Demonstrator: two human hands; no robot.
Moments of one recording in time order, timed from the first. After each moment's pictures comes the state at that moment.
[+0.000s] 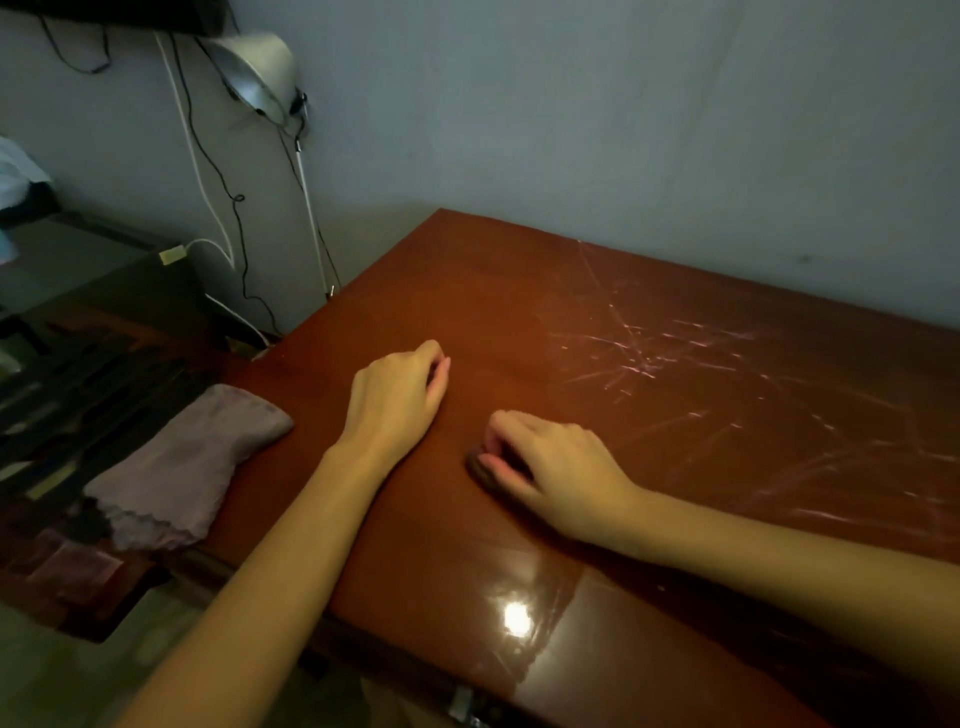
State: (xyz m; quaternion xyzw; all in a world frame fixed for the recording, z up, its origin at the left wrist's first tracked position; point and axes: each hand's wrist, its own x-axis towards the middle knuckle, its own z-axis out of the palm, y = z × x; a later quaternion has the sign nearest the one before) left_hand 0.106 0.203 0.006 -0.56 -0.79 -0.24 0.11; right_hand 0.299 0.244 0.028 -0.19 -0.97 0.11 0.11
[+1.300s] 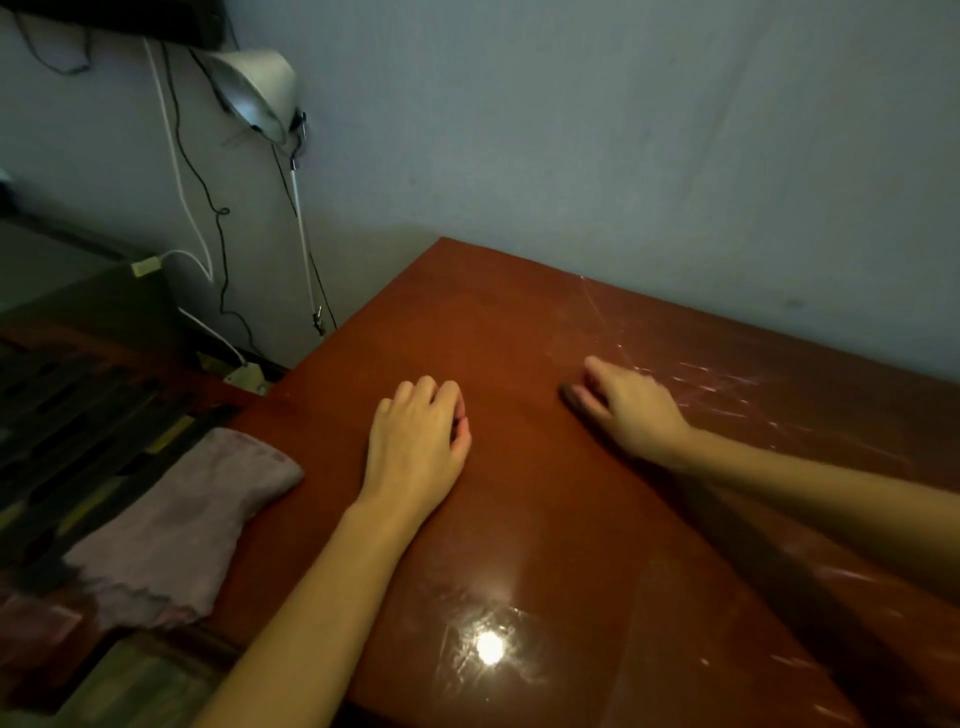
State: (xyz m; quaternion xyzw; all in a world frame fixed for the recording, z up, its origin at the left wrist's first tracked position) left_hand 0.103 0.205 -0.002 -0.56 -0.78 -0.26 0.10; right_hand 0.284 0.374 0.032 -0.35 -0.93 0.02 0.08
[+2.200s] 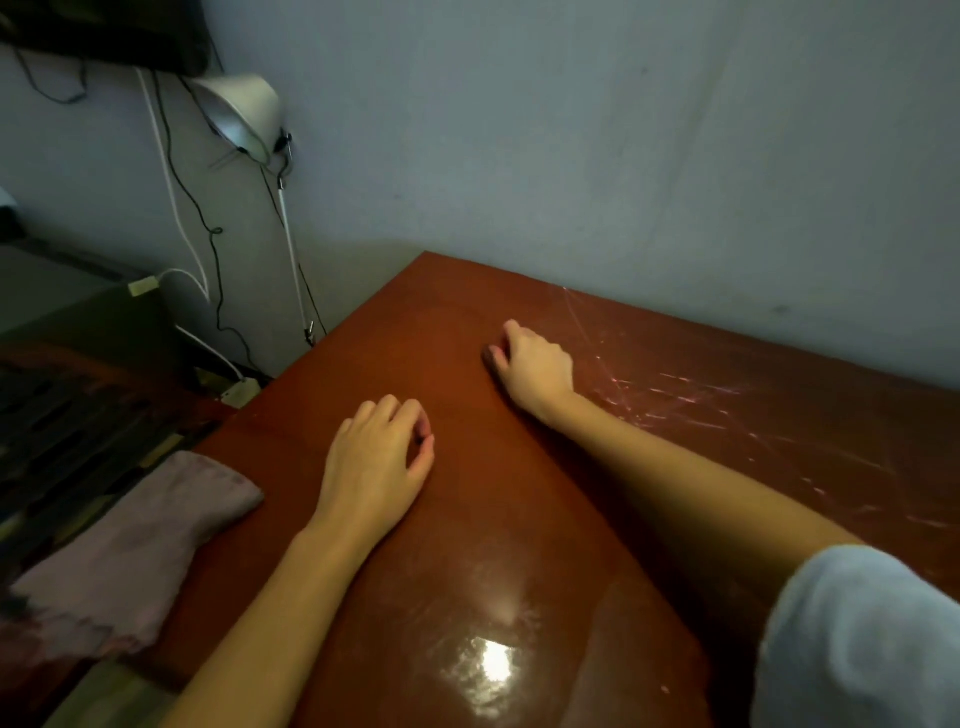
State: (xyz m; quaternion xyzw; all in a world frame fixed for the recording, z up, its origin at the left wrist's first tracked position) left_hand 0.101 0.202 0.000 -0.56 -0.79 -0.25 0.08; right_hand 0.195 0.401 0.021 -0.42 -0.89 0.03 0.16
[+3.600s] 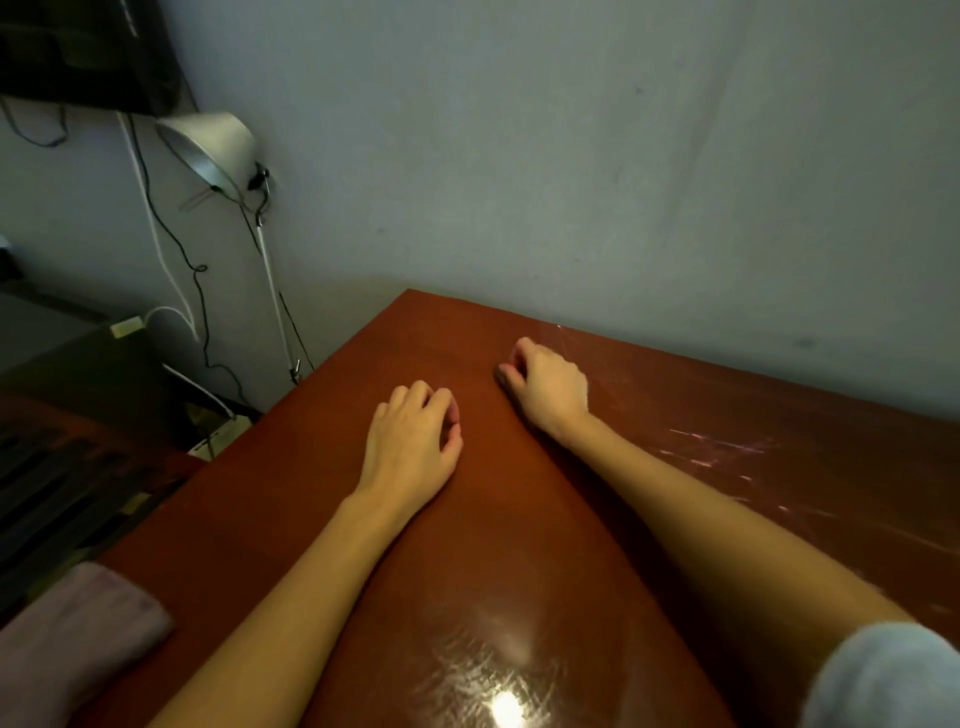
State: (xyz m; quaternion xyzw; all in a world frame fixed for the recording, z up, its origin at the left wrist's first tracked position) left_hand 0.085 0.324 0.004 -0.57 -0.78 -0.24 0.09; right_hand 0.193 0.483 0.018 -0.42 -0.88 0.06 0.21
